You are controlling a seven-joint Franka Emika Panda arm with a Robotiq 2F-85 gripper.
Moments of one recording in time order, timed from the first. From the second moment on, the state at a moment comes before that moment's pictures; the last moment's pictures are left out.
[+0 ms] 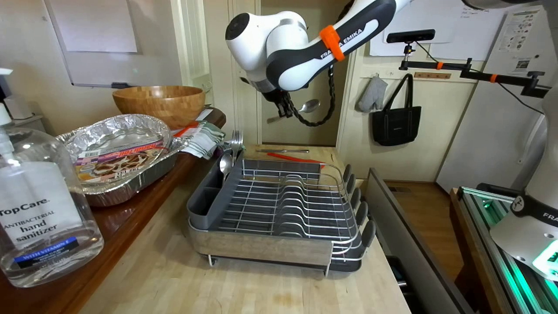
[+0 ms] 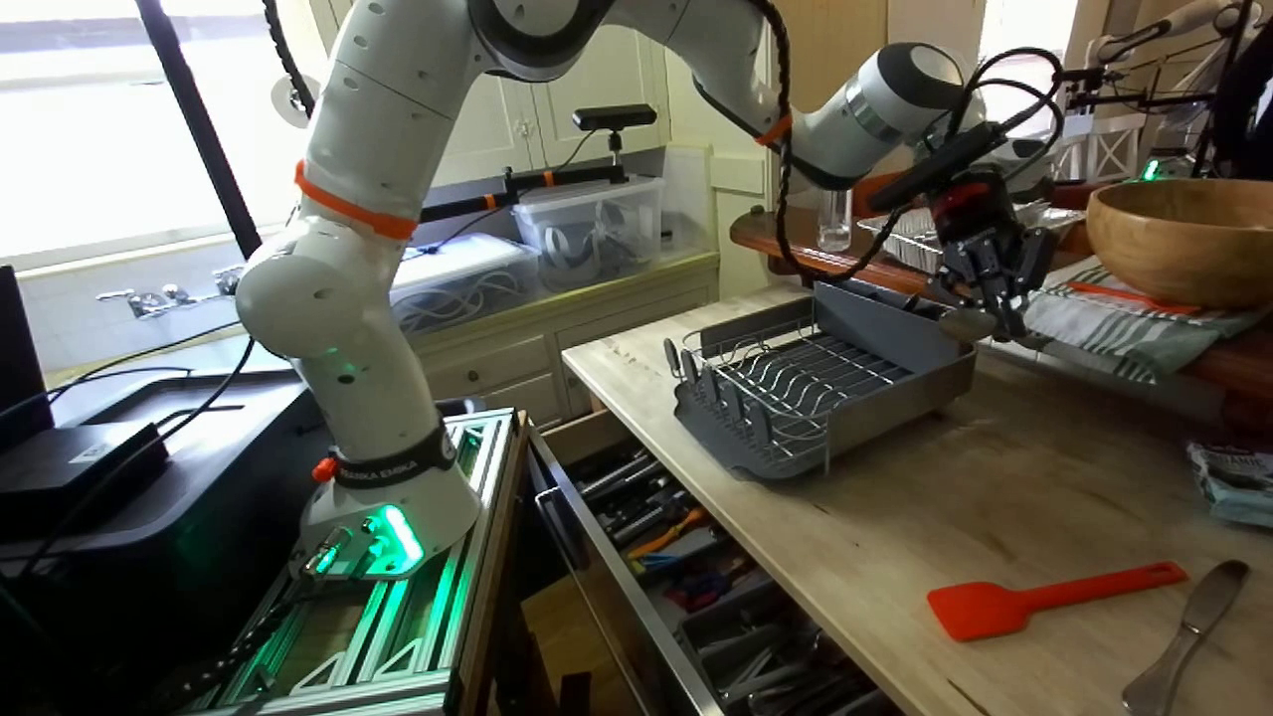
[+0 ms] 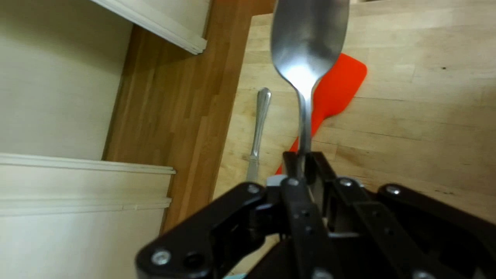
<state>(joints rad) 0.20 0.60 -0.10 -1.47 -0.76 1.79 -0.12</state>
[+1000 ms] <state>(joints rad) 0.22 0.56 0.10 -1.48 -1.03 1.83 -0.42</state>
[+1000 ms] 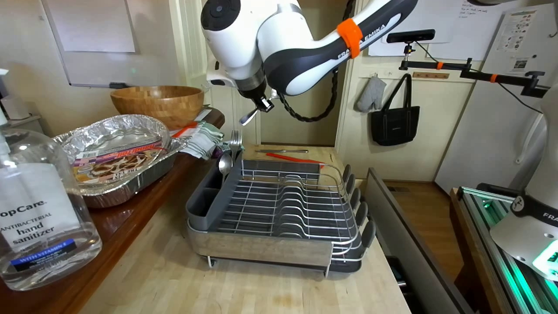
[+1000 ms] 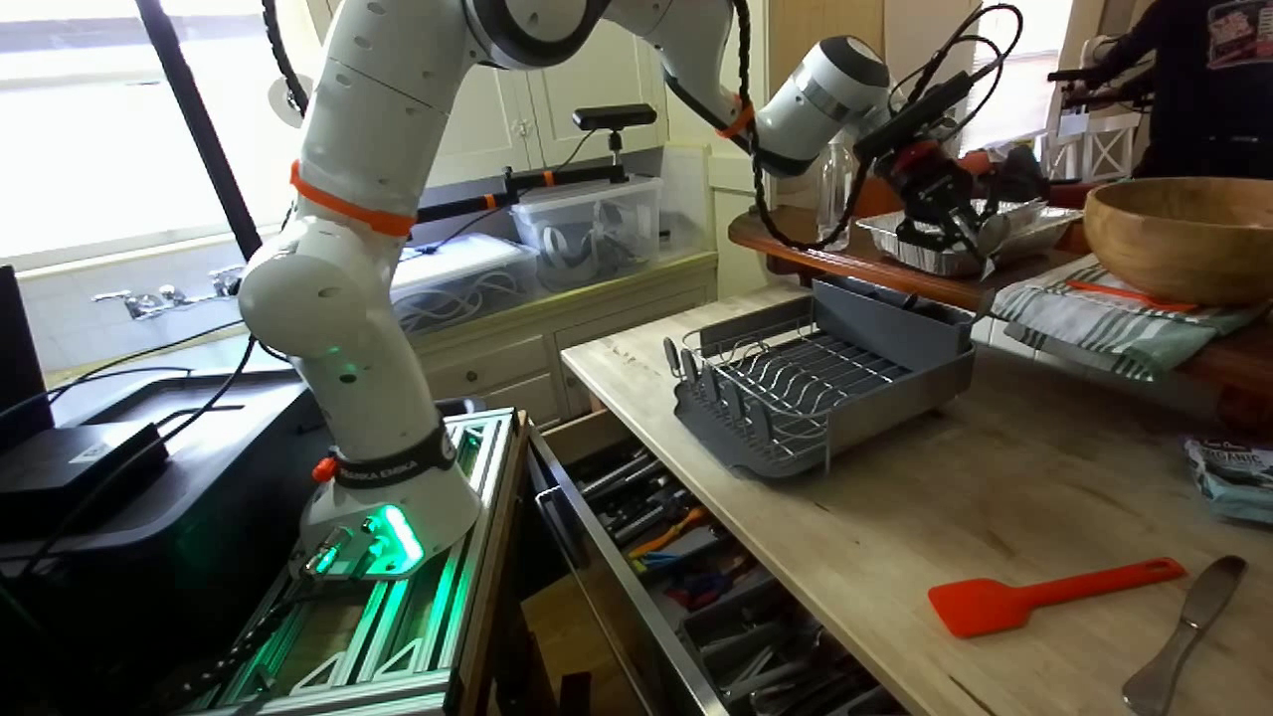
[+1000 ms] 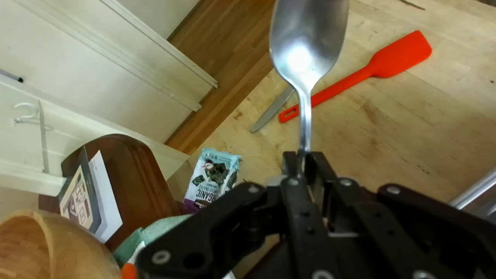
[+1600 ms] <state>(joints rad) 0.26 0.57 0.14 -1.47 -1.08 1.83 -0.58</state>
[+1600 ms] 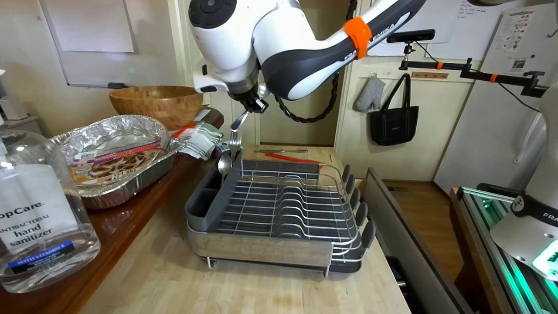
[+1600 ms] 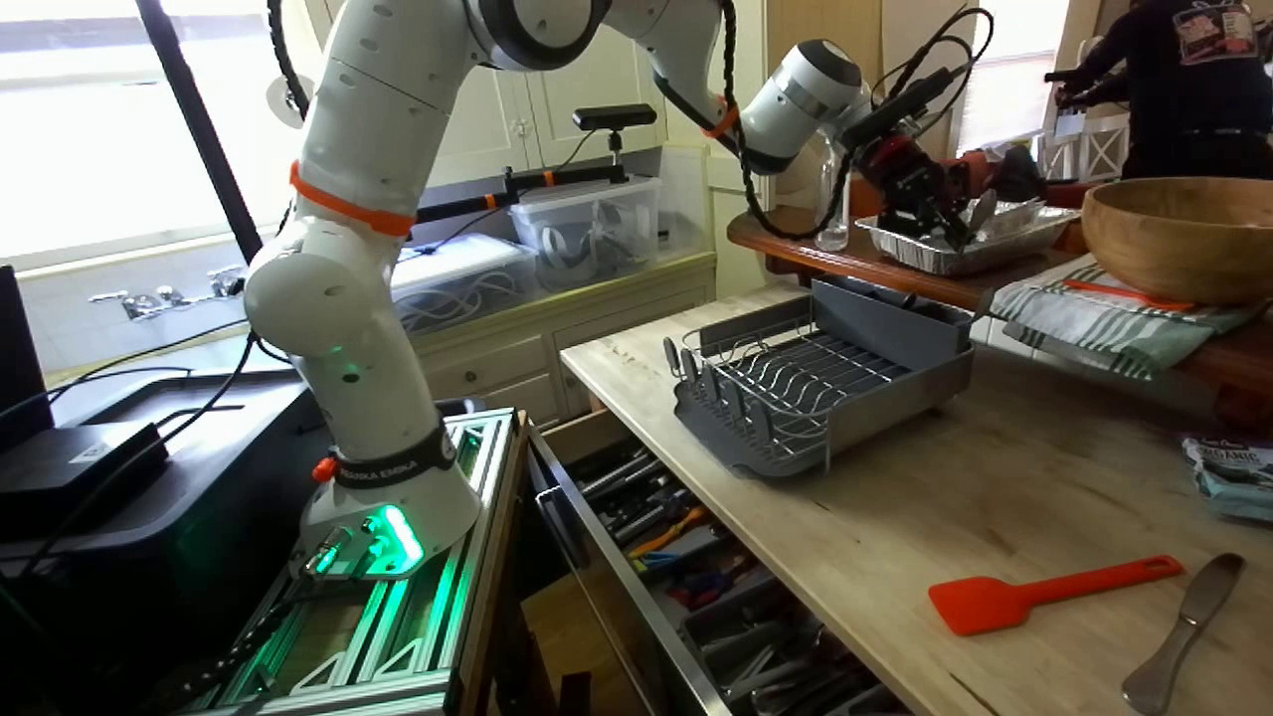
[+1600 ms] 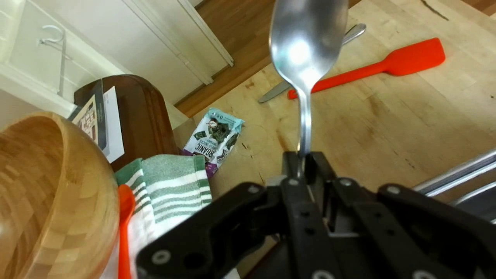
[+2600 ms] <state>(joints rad) 0.32 0.60 0.16 -1.46 -1.12 1.83 -0.72</state>
